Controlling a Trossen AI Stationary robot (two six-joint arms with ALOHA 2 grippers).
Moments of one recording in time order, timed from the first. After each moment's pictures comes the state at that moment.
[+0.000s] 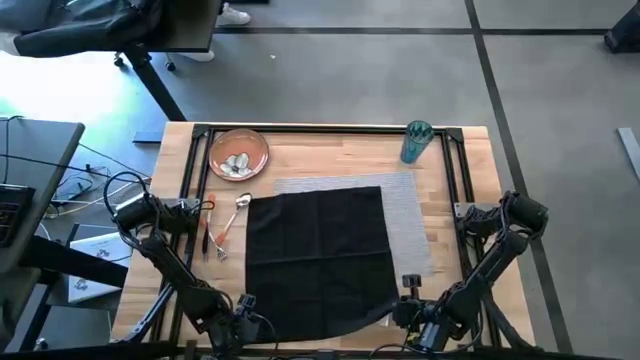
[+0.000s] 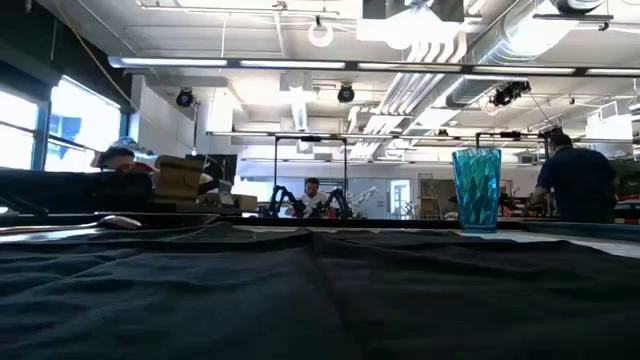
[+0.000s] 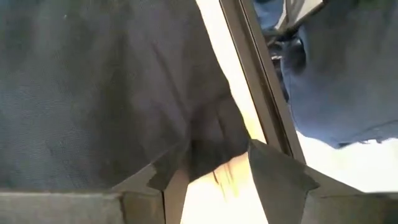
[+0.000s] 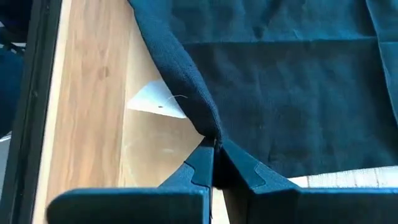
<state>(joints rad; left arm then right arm) -0.97 1.87 1.03 -0.29 -0.12 -0.65 0.97 1.79 1.13 -0.68 0.46 0.87</state>
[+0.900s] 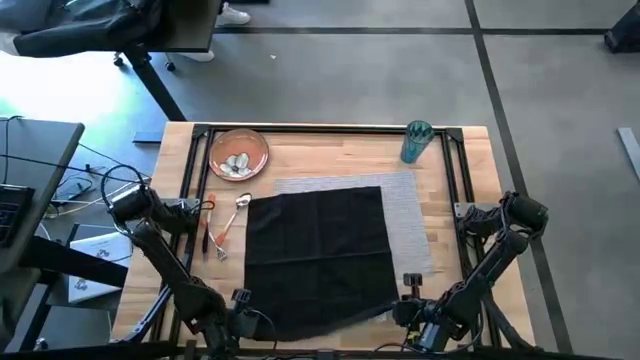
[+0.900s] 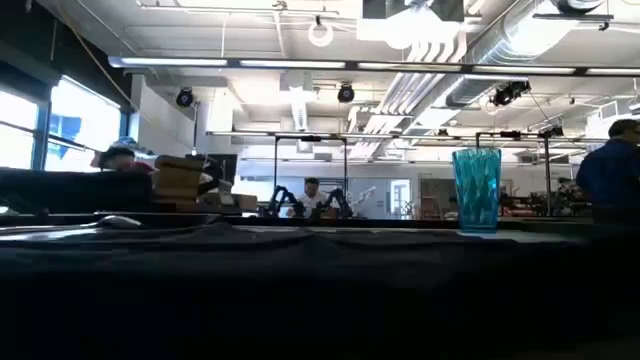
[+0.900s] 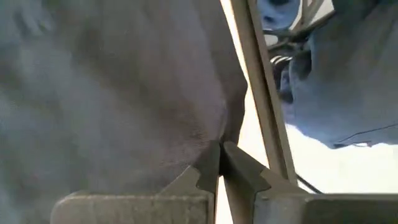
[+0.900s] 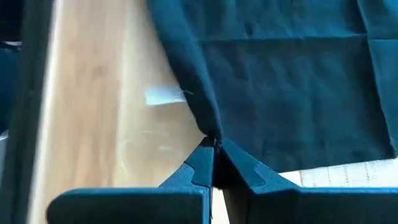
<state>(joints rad) -0.97 1.75 1.14 -0.56 -0.14 -0.73 0.97 1.79 1.16 -0.73 0.45 0.86</state>
